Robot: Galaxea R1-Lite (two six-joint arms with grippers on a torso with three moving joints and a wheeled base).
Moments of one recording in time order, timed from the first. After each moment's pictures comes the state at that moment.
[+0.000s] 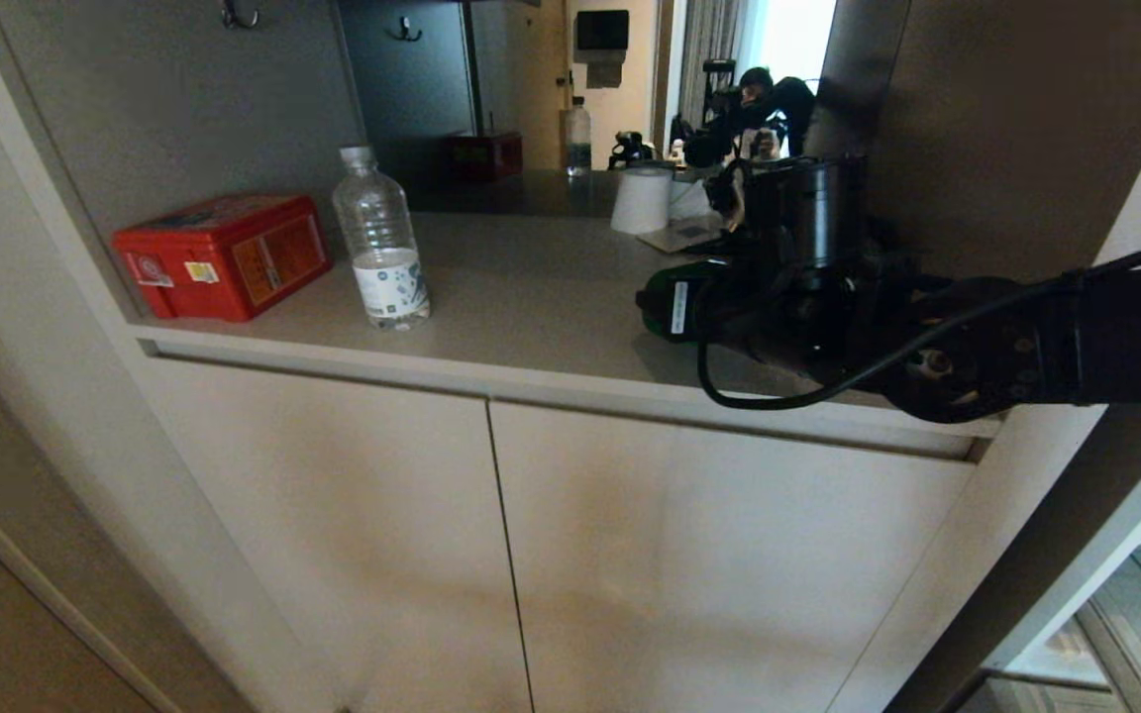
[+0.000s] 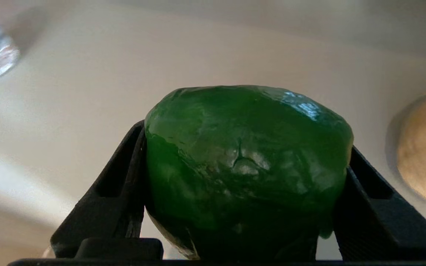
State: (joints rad) left arm 0.00 0.00 0.00 -0.03 0.00 0.00; right arm 0.59 1.98 -1.54 -0.25 -0.34 0.19
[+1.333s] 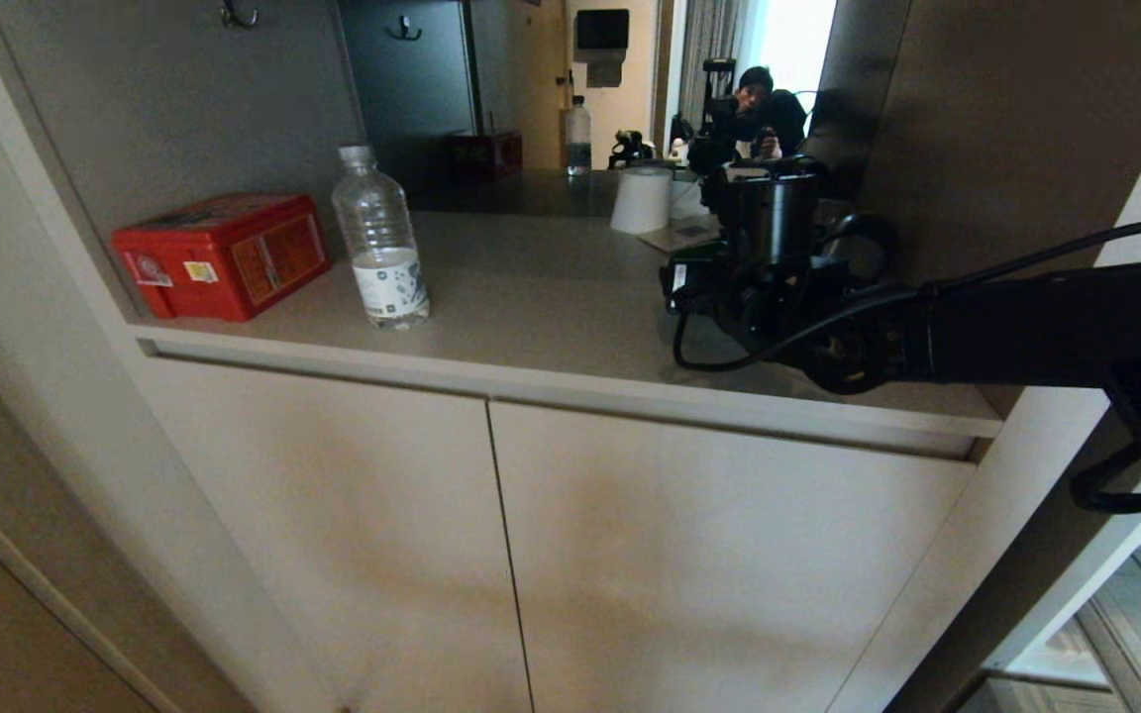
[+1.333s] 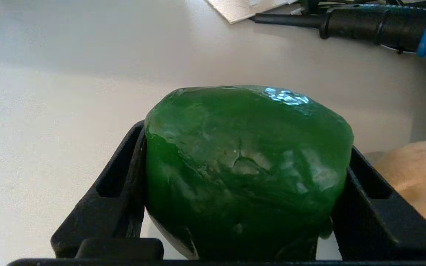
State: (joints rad) left arm 0.00 0.00 0.00 -0.03 0.00 0.00; right arm 0.52 2.18 -1.80 -0.30 -0.50 0.12
